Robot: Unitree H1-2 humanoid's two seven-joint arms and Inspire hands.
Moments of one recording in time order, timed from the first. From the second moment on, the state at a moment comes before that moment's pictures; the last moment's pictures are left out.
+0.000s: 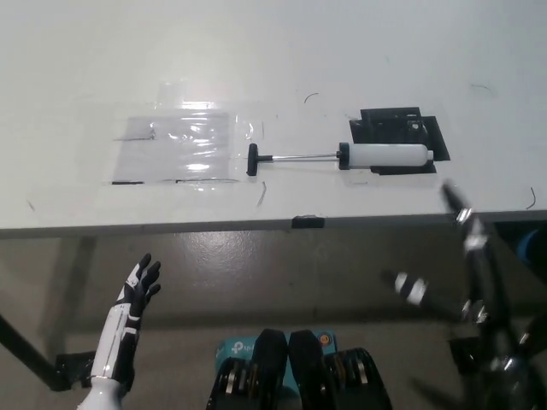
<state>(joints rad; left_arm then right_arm) 0.00 0.10 0.00 0.13 0.07 -0.31 -0.02 -0.22 -0.13 0.04 0.00 -0.26 -0.38 -0.13</state>
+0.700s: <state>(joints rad) 0.02 0.10 0.01 0.13 0.07 -0.35 -0.02 -0.91 -0.36 0.28 0.65 -0.38 -0.15 0.16</state>
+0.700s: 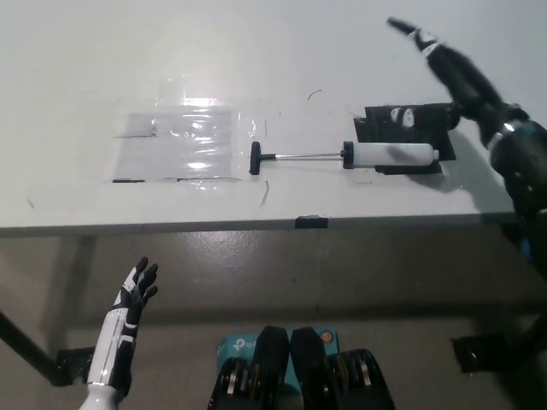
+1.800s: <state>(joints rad) 0.03 0.09 0.03 0.14 0.09 -0.35 -0.02 -1.10 -0.29 0.49 1.08 -0.50 -0.17 0.20</state>
